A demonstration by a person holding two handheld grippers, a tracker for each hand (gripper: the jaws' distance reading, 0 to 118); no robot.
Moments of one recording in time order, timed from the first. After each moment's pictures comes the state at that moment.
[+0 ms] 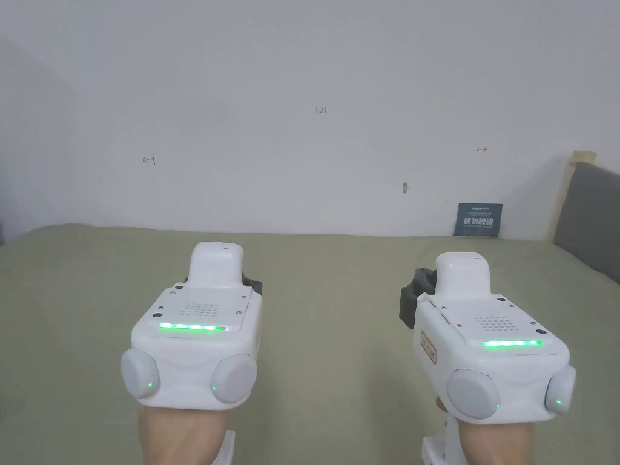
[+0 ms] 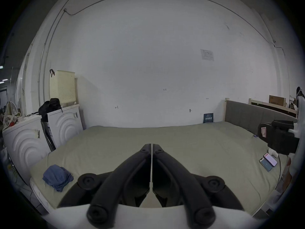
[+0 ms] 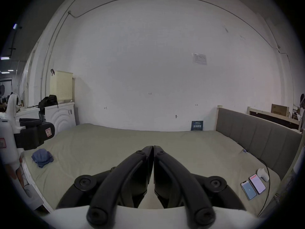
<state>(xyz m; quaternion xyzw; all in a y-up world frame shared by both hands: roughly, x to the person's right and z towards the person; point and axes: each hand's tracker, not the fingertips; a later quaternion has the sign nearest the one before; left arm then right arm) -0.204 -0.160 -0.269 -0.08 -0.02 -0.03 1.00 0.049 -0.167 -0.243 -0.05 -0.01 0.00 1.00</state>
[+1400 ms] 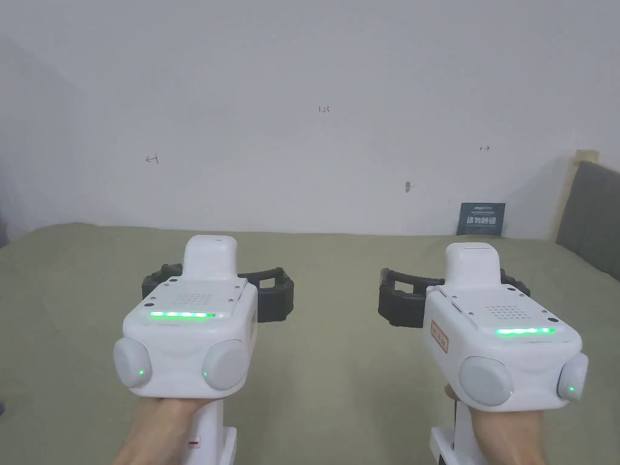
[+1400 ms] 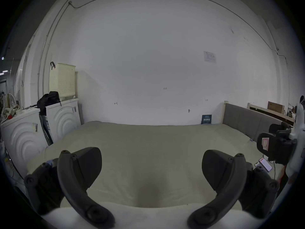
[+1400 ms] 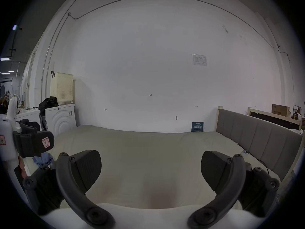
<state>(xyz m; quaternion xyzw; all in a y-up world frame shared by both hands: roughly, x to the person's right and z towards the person) -0.210 -0.152 -0.267 -0.10 -0.02 0.00 0.99 0.054 -0.159 -0.245 -0.05 -0.01 0.00 1.00</state>
